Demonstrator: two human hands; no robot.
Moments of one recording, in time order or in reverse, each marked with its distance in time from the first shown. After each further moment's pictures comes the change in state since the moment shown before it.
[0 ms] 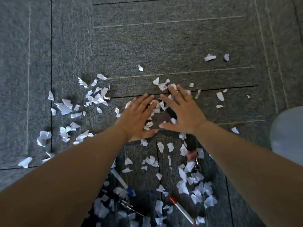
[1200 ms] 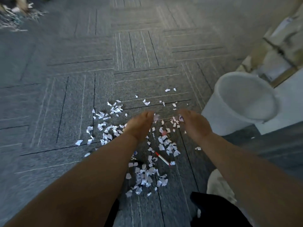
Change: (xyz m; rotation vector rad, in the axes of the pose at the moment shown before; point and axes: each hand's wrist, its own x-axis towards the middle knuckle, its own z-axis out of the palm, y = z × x) left_hand -0.258 0.188 -0.197 -0.181 0.336 -0.159; right_hand -0.324 -0.151 -0.167 0.035 0.506 0.193
